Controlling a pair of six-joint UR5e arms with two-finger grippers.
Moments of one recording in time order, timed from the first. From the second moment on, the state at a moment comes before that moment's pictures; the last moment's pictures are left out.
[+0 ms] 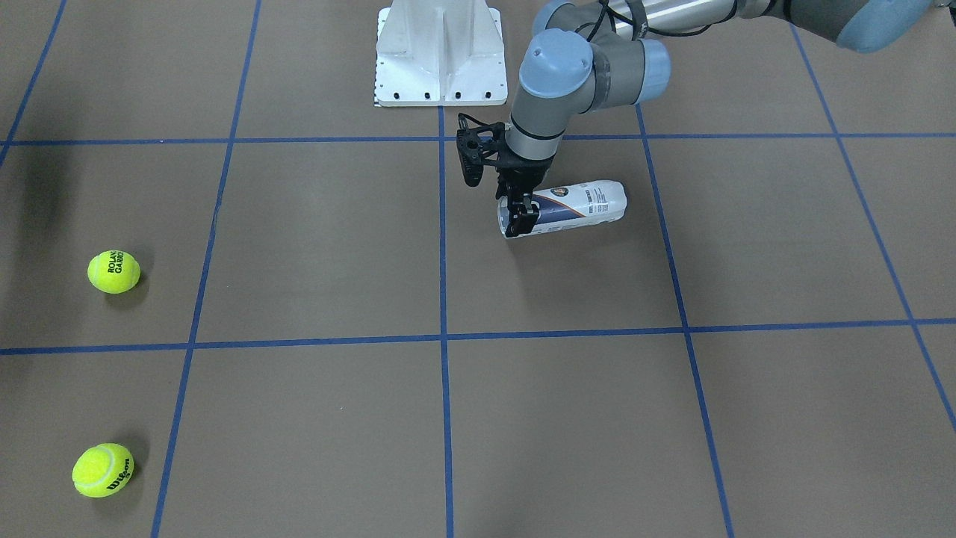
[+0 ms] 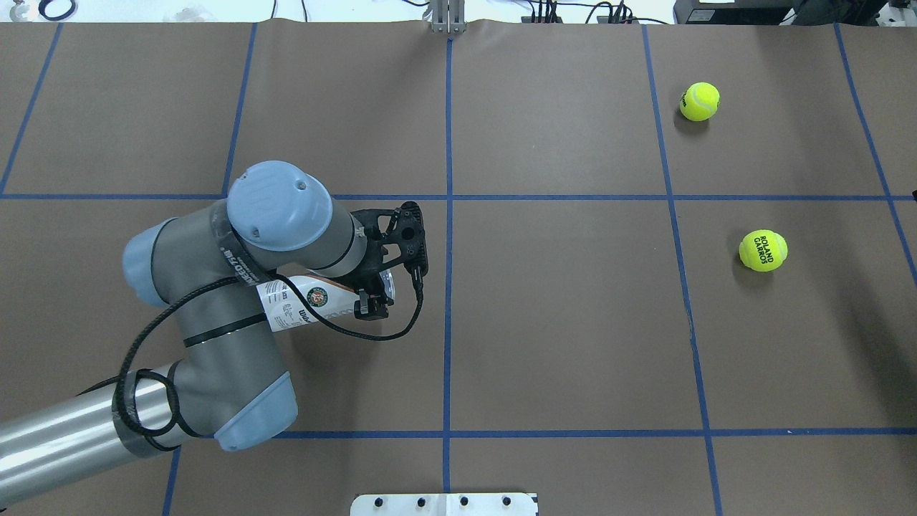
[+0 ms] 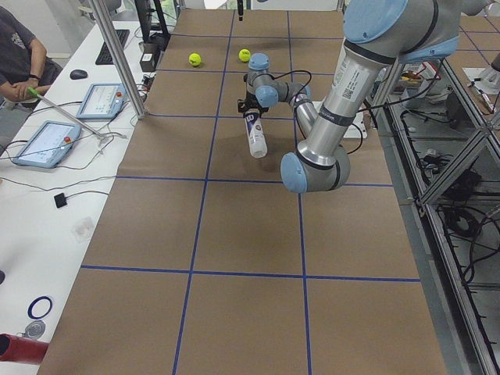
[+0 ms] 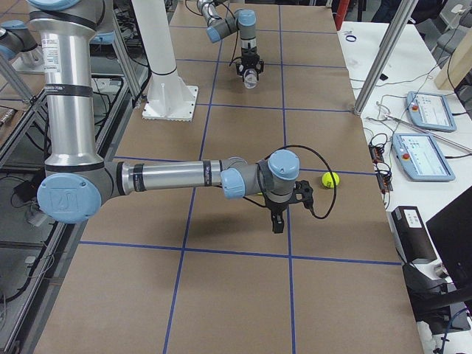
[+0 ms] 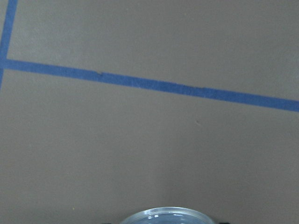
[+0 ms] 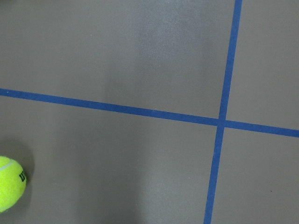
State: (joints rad) left arm -0.52 -2.17 -1.80 -1.72 -1.87 0.18; right arm 1.39 -1.56 1.64 -1.42 2.32 0.16
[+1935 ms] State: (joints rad) left arm -0.46 -2.17 -1.38 -3.24 -1.32 -0.46; right arm 1.14 -1.53 1.71 -1.16 2.37 0.74
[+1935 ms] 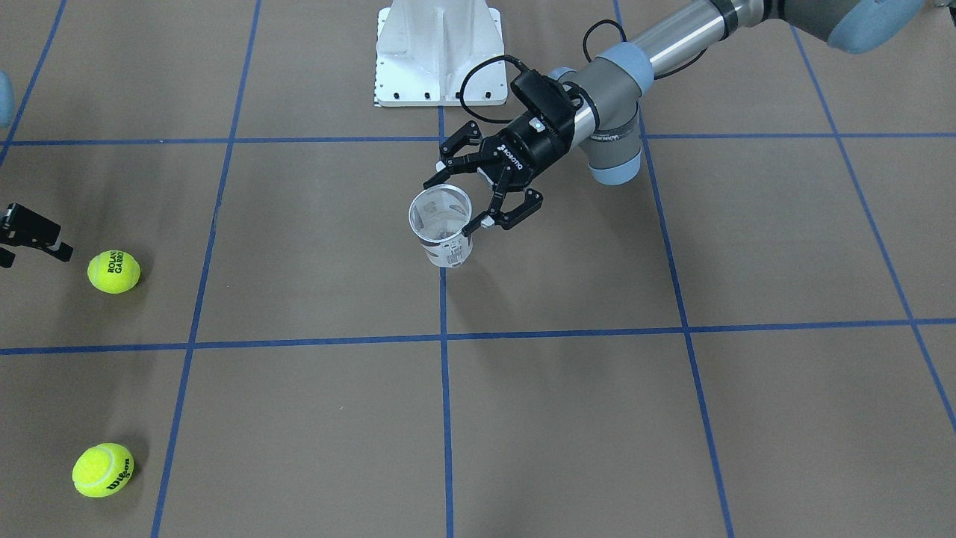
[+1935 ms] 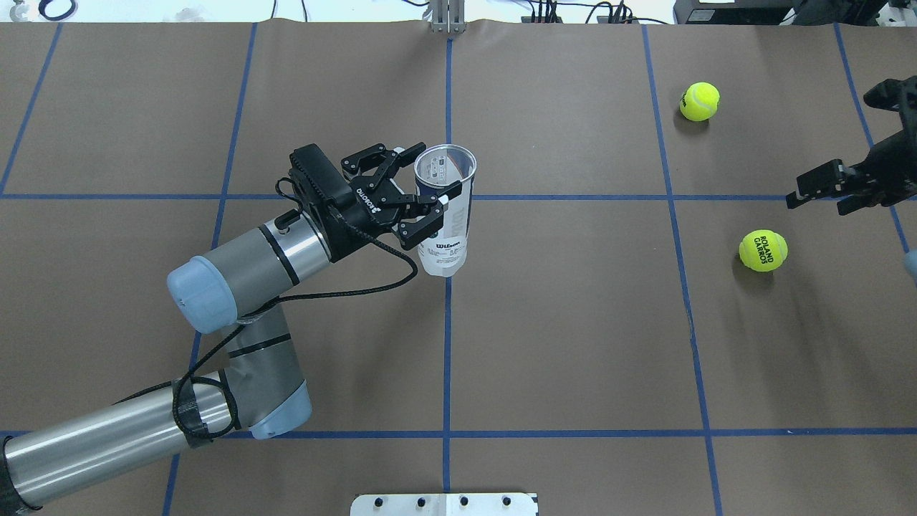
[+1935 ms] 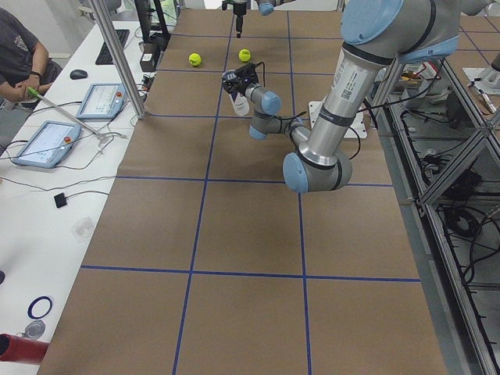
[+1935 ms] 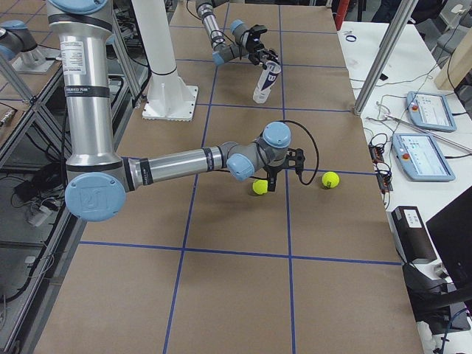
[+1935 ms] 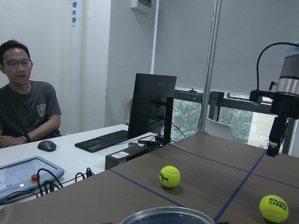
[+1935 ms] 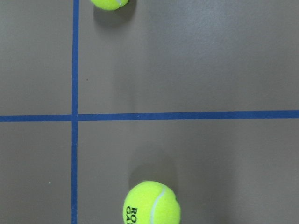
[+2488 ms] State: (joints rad) left arm -0.42 -2.16 -1.37 -3.28 -1.31 -0.46; right arm 1.03 -1.53 1.71 -1.16 2.27 0.81
